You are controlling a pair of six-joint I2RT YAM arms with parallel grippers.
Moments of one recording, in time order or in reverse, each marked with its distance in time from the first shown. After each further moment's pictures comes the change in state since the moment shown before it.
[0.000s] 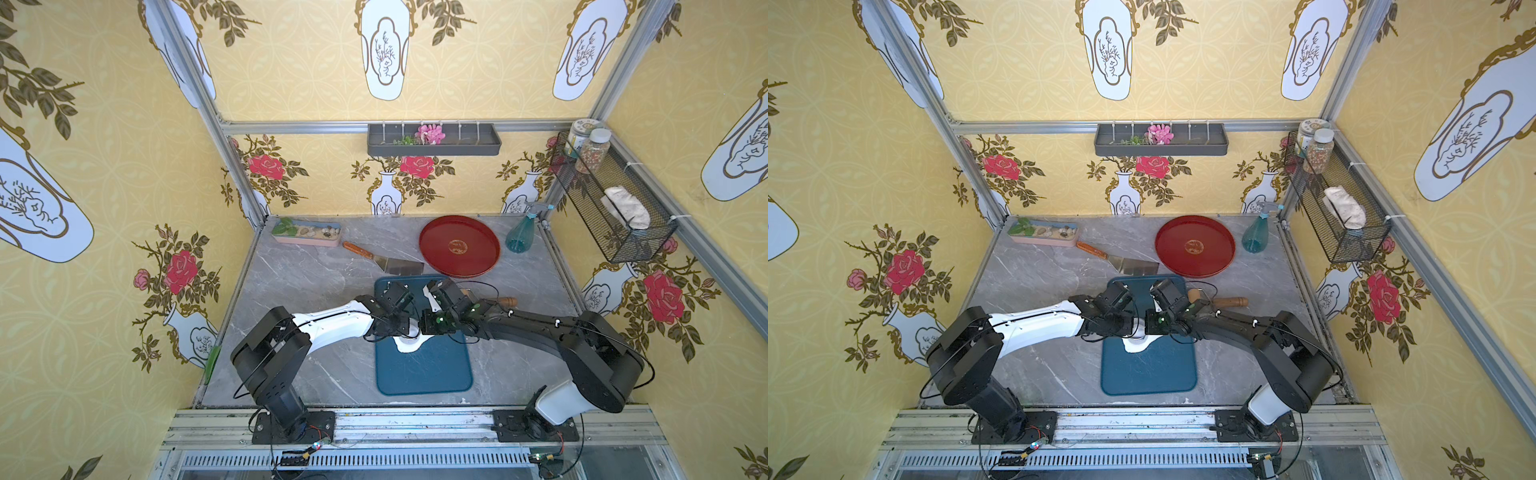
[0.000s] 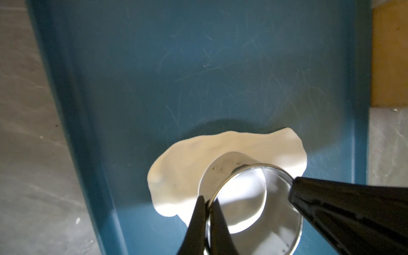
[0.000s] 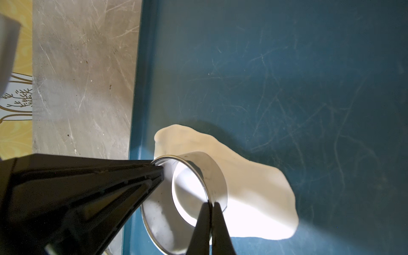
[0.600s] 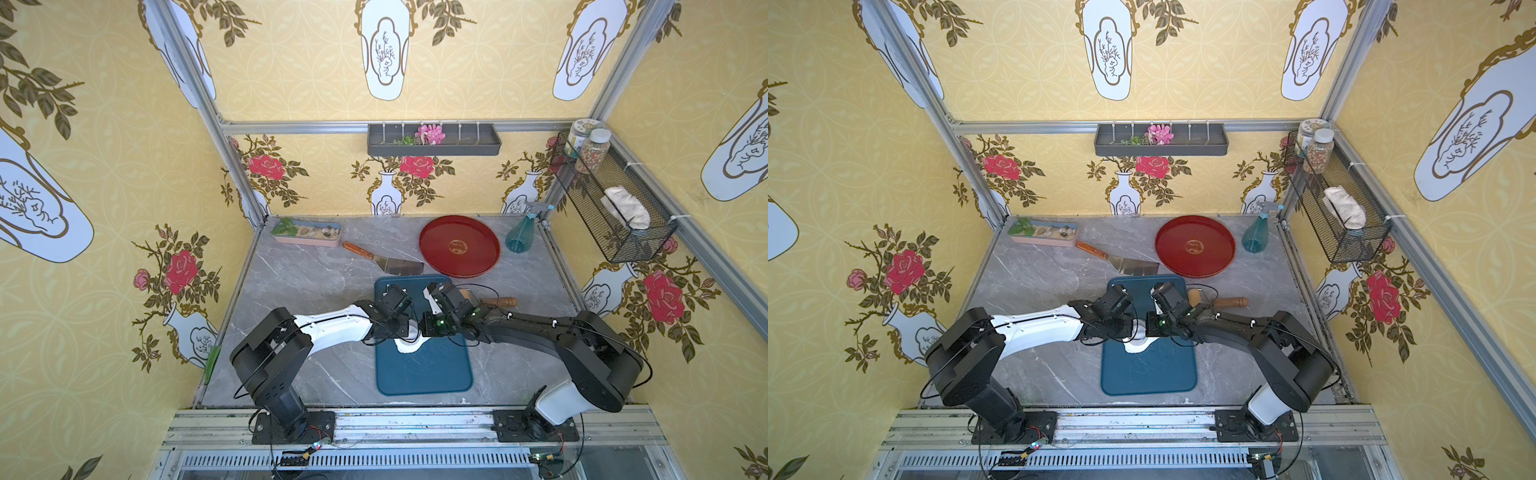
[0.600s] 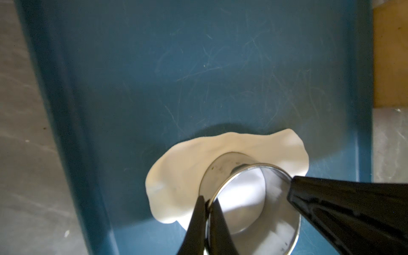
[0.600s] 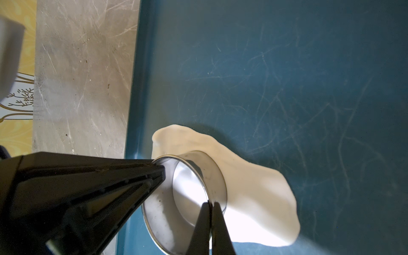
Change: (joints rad) left arm -0.008 -0.001 -0.063 0.090 -0.007 -0.010; right arm 0.000 0.009 -0.053 0.080 0.000 -0.011
